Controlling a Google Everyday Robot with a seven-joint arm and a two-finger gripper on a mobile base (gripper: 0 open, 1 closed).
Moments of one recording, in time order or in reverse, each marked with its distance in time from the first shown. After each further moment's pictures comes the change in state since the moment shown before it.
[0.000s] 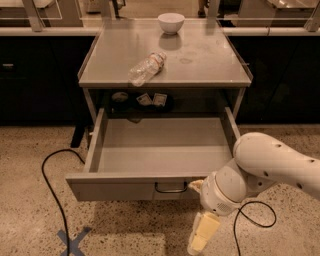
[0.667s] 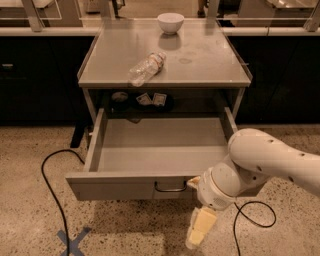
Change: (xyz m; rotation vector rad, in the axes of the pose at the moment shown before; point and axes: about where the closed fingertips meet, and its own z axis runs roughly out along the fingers) arm -0.005 -0.015 0.004 0.007 0.014 -0.011
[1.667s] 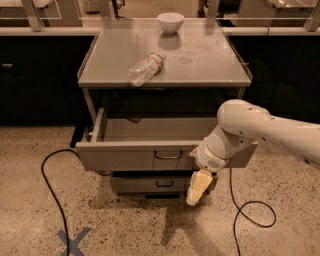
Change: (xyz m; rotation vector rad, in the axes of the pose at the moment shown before) arm 0.004 -0.116 -0.009 0.065 0.078 0.014
